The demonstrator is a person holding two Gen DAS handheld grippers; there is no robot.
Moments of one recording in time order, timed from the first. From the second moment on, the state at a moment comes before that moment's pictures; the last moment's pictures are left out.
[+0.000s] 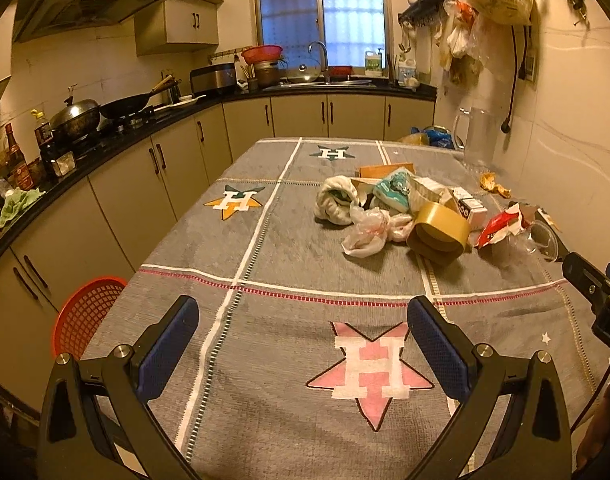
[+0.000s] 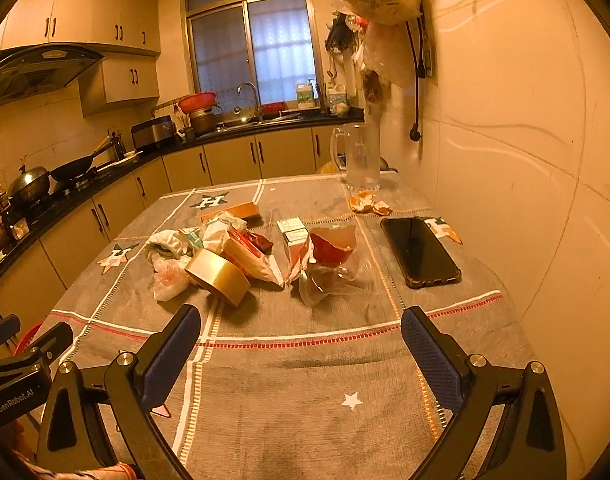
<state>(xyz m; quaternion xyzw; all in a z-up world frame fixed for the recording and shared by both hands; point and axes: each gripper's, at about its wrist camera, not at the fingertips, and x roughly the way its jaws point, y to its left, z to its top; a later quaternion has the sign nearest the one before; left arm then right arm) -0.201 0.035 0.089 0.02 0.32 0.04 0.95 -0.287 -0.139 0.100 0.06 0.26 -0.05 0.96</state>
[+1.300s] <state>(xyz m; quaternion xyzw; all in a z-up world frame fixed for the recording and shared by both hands) -0.002 0.028 0.029 -0.08 0.45 -0.15 0.88 -0.158 -0.201 0.062 0.10 0.36 -0.01 0.93</state>
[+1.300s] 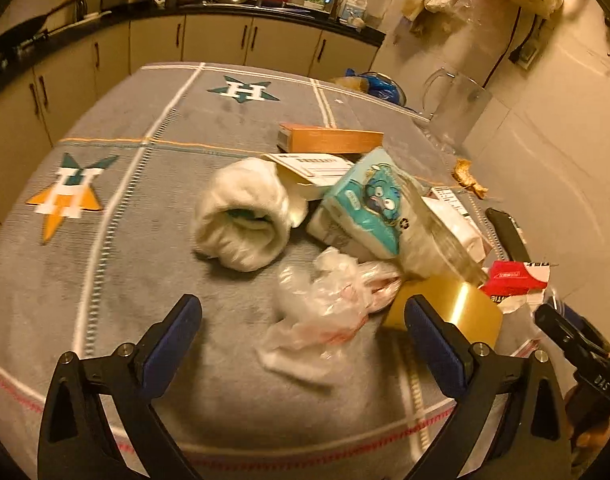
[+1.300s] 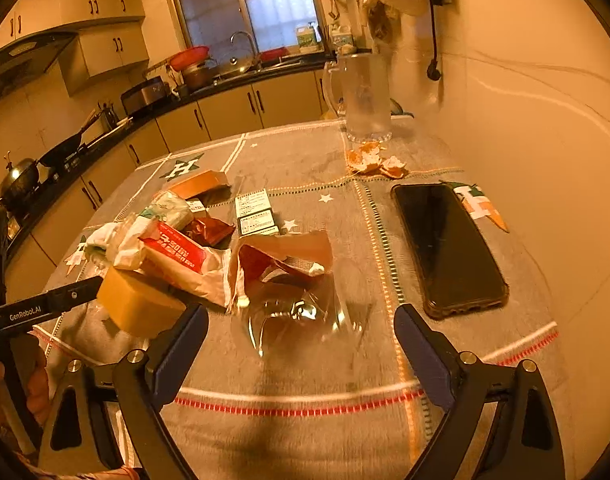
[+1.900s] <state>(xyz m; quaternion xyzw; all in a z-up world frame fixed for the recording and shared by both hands) -0.050 0.031 0.043 -0.09 0.44 -0.16 0.88 -0.150 -0.203 0.057 0.18 0.37 0.04 0.91</state>
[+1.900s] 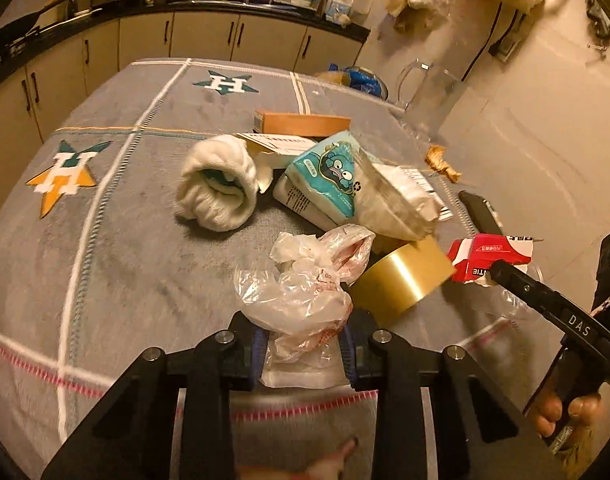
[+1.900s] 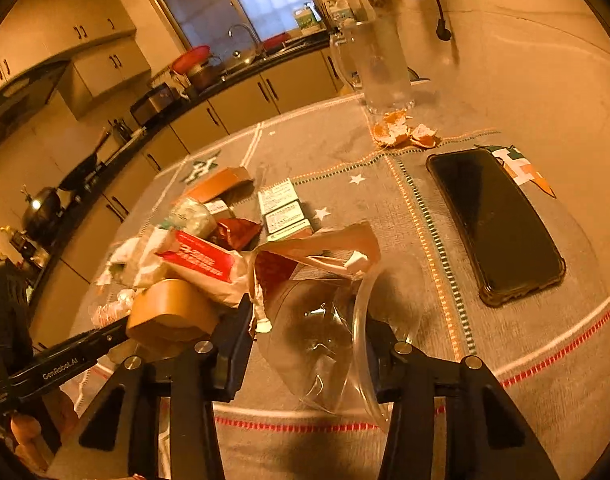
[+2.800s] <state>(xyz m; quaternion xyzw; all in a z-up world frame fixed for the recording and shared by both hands) -0.222 0.298 0.068 -0.22 0.34 0.09 0.91 -0.183 -0.019 0.108 0.17 0.37 0.32 0.86</state>
